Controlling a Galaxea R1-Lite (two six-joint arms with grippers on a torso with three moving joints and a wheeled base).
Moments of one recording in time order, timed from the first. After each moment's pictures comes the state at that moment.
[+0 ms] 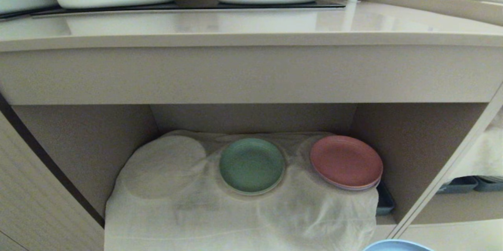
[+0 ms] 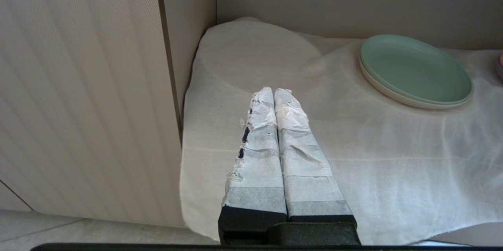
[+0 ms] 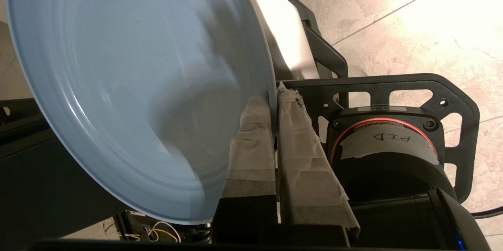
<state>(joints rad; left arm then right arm) 0.00 0.00 0.00 0.00 0.03 -0.11 0.27 0.87 -0.50 0.72 0.17 0.52</state>
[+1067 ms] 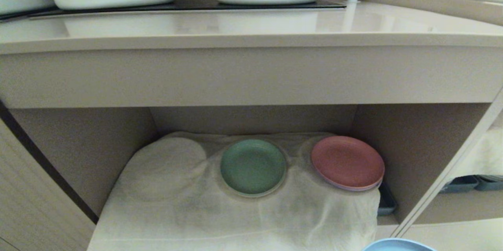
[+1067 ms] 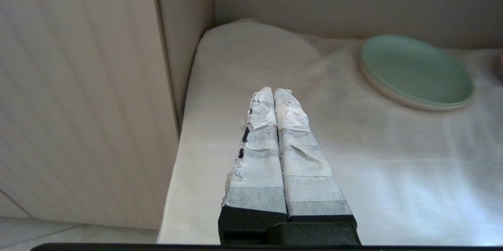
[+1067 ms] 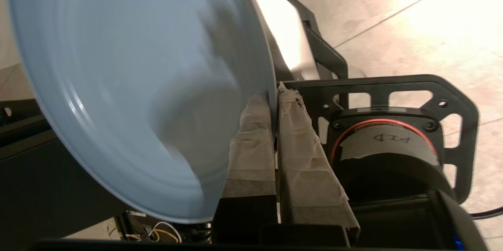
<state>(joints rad) 0.00 0.00 0.00 0.00 0.03 -0.11 0.27 0.87 -0.51 0.72 0.17 0.52</state>
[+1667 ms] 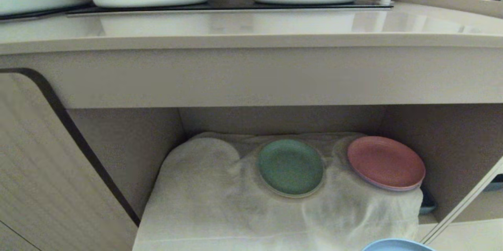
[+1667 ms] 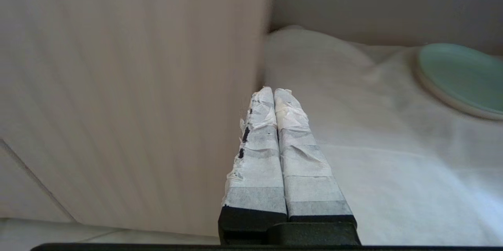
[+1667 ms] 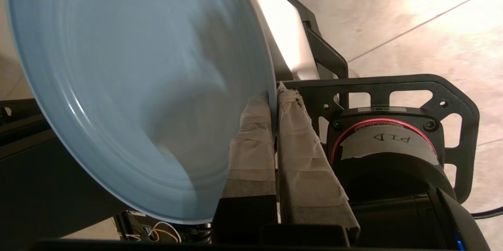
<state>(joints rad) 0.00 0.00 0.00 0.00 0.03 -0.11 0.27 0.87 -0.51 0.72 0.17 0.52</state>
